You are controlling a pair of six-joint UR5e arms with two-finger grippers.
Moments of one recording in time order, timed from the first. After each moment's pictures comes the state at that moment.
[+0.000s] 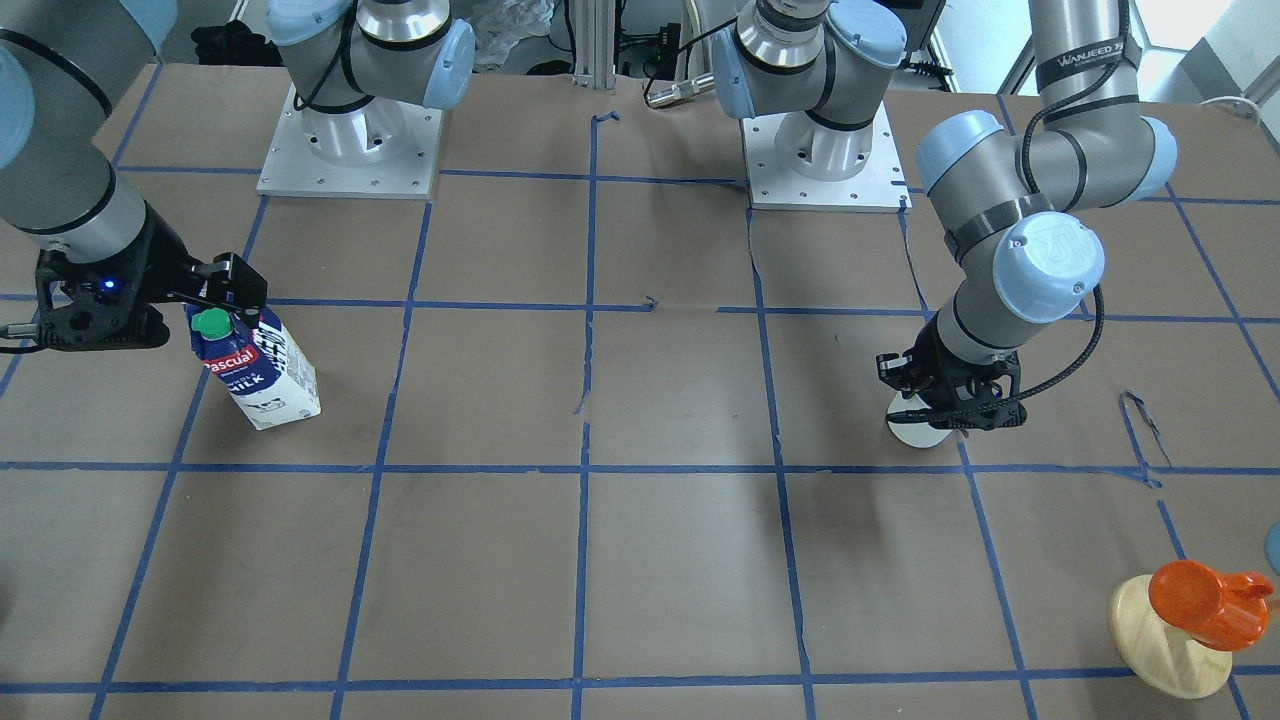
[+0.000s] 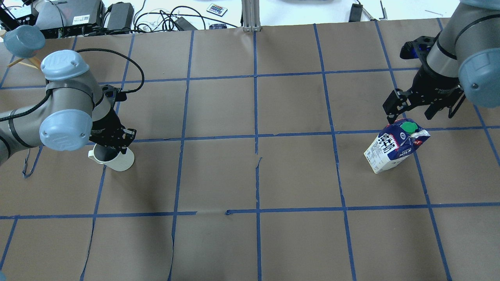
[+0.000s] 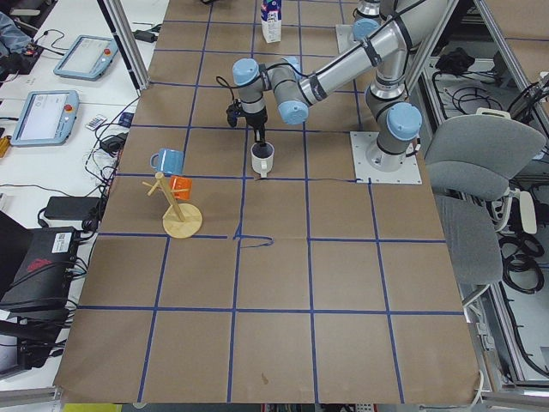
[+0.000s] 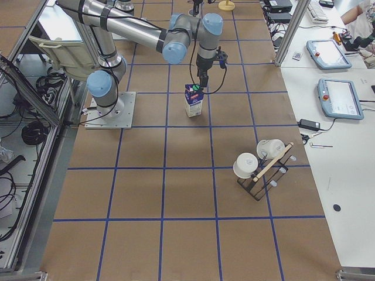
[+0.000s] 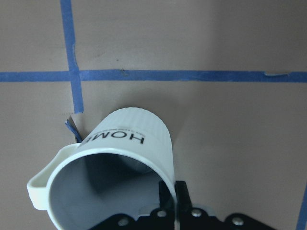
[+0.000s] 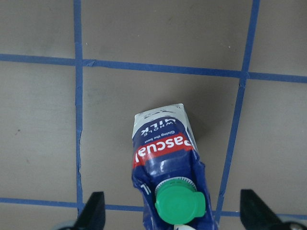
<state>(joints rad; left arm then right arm) -1.34 -1.77 -1.96 -1.11 1.68 0.21 1.32 -1.52 1.82 -1.75 -1.61 -0.34</state>
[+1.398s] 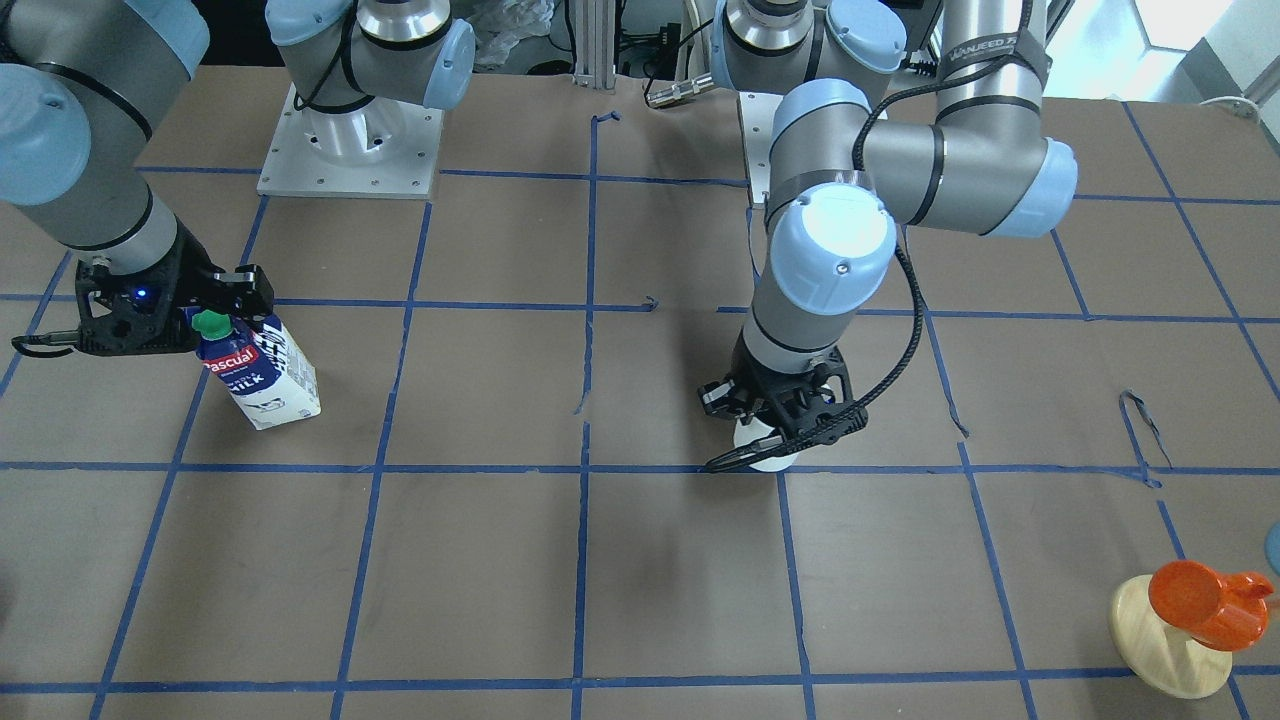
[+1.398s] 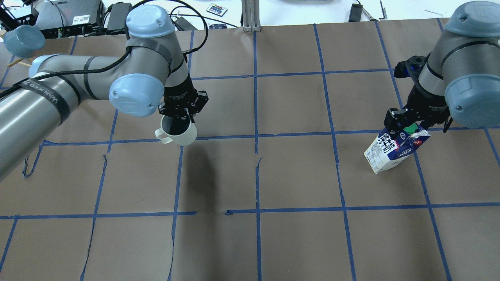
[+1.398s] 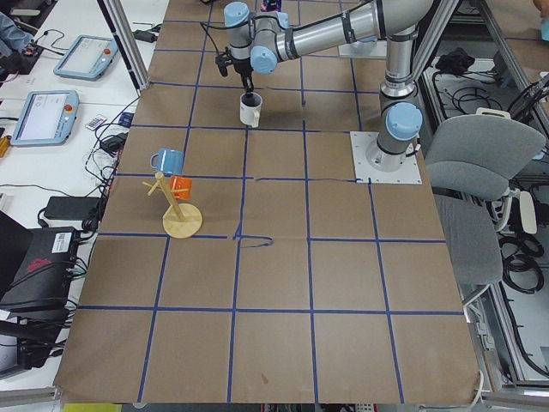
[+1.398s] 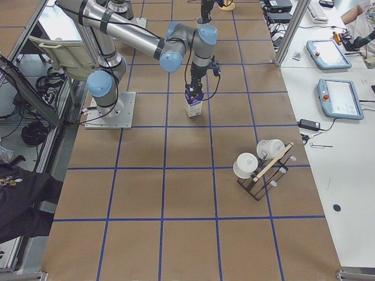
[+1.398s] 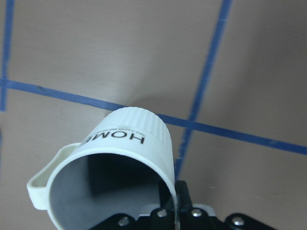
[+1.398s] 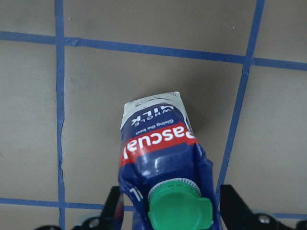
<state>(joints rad) -1.73 -1.90 -1.64 -1.24 1.57 -0.53 1.32 -1.53 1.90 -1.83 -1.66 -0.35</state>
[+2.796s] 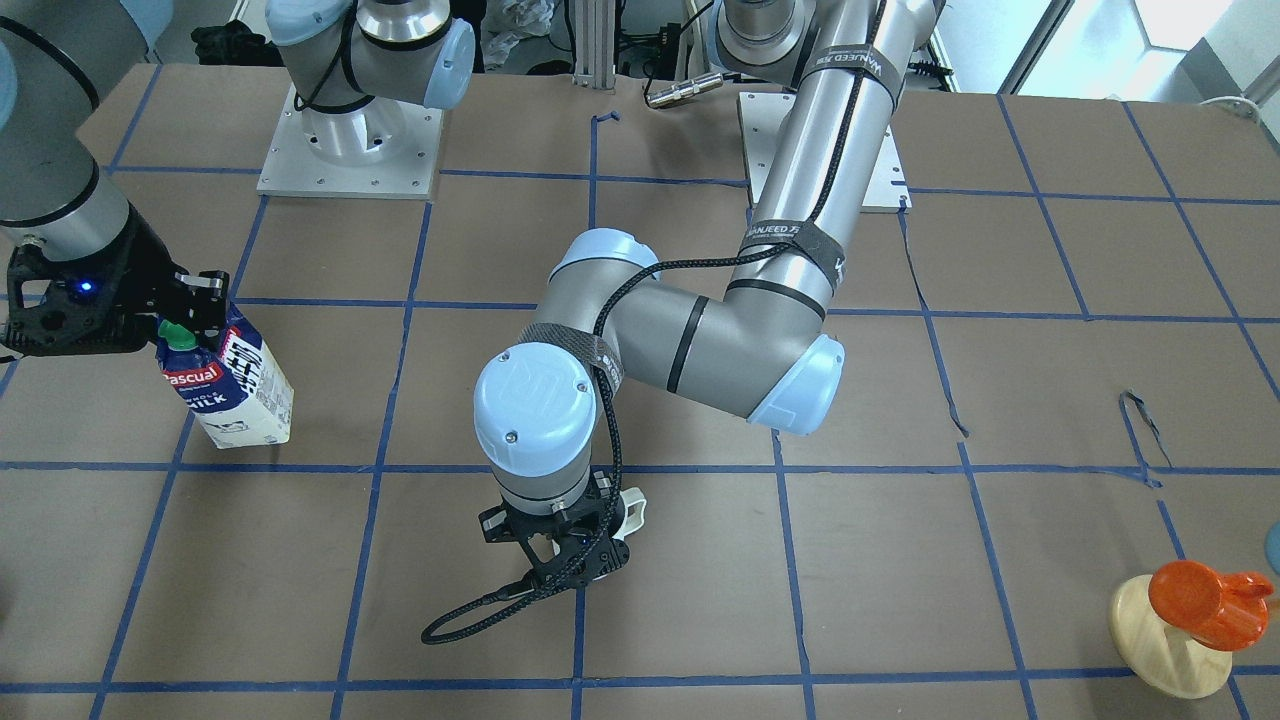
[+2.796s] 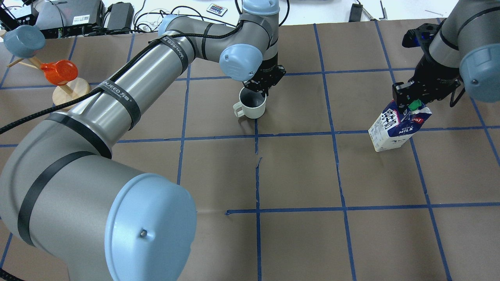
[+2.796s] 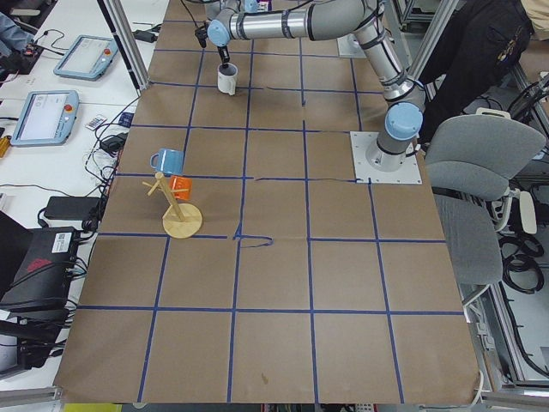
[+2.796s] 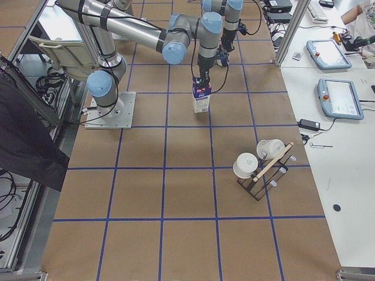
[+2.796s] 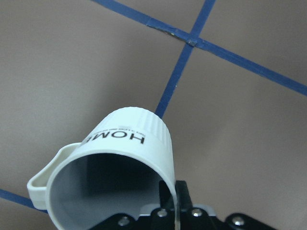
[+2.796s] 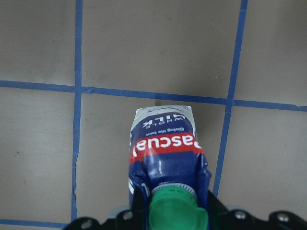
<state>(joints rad) -1.95 -2.32 -1.12 -1.31 1.54 -0.75 1.33 -1.51 1.77 -1.81 -1.60 -0.34</state>
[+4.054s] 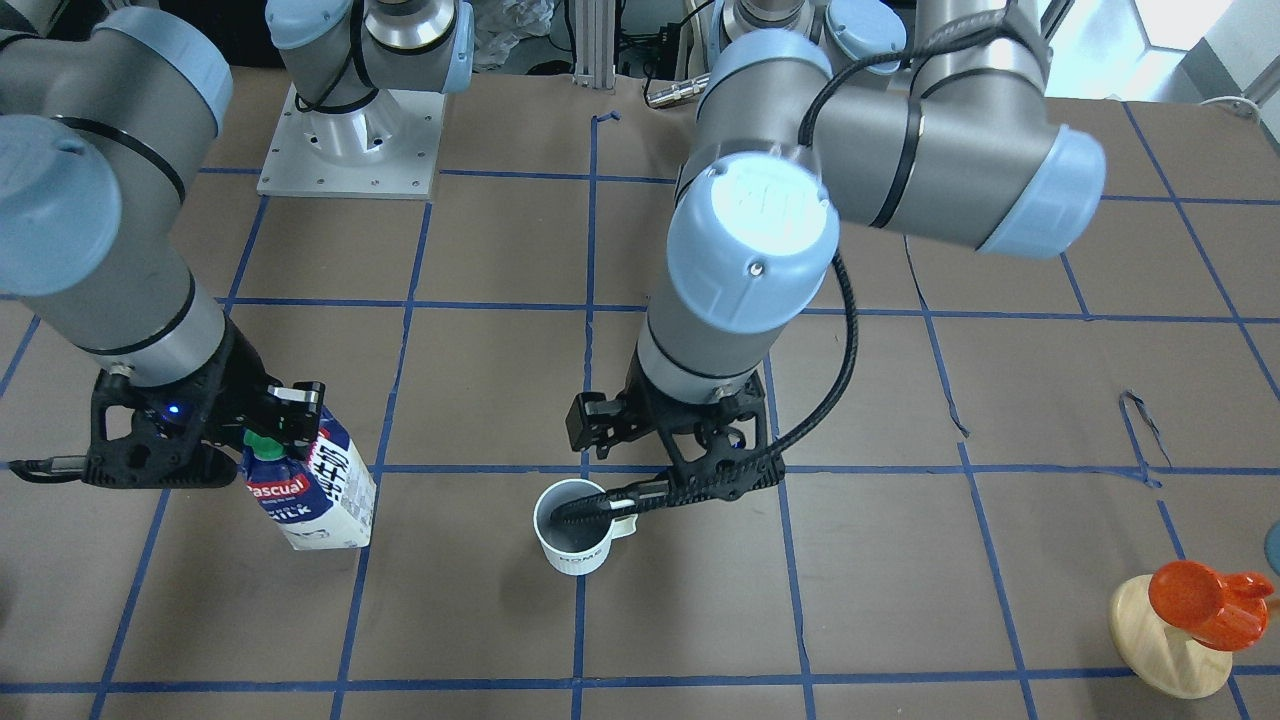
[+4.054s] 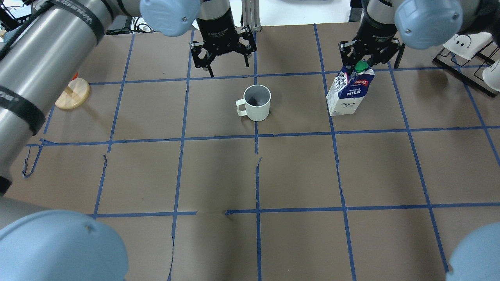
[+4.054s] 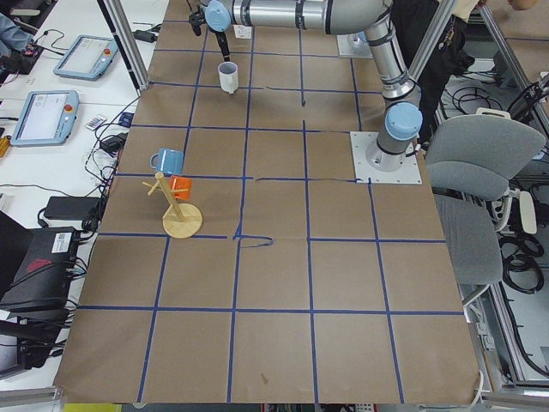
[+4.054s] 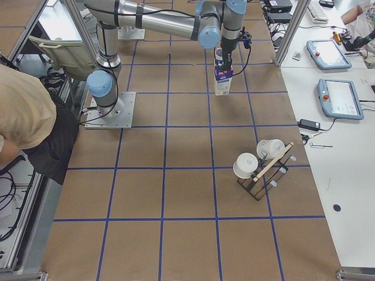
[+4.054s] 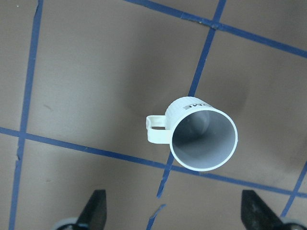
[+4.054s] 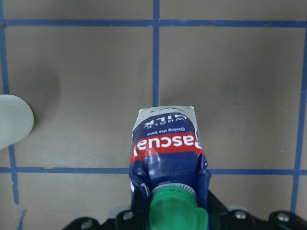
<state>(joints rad) -1.80 -2.03 -1.15 -1.58 1.47 -0.43 1.54 -1.25 1.43 -1.78 -1.55 -0.03</state>
